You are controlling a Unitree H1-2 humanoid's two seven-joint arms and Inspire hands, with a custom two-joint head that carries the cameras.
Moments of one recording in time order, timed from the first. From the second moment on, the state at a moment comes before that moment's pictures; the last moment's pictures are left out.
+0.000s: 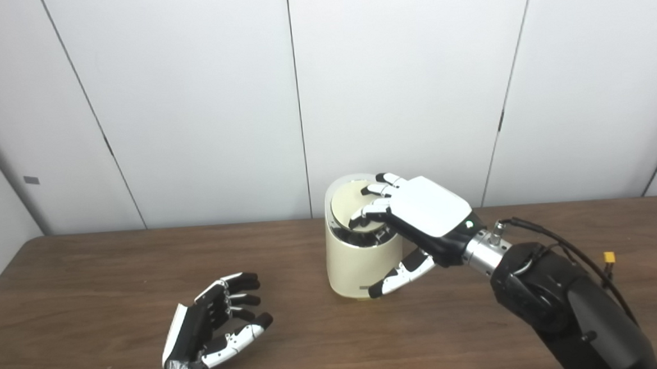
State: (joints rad) left arm -0.09 0.14 0.04 0.00 0.00 -0.14 -0.09; right arm -0.59 -0.37 0.35 -0.10 -0.92 -0.12 0.31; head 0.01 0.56
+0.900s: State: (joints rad) left arm -0.08 0.14 0.04 -0.01 0.00 -0.13 -0.08; right arm -0.54 -0.35 0.29 -0.11 -0.87 -0.10 0.32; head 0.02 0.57
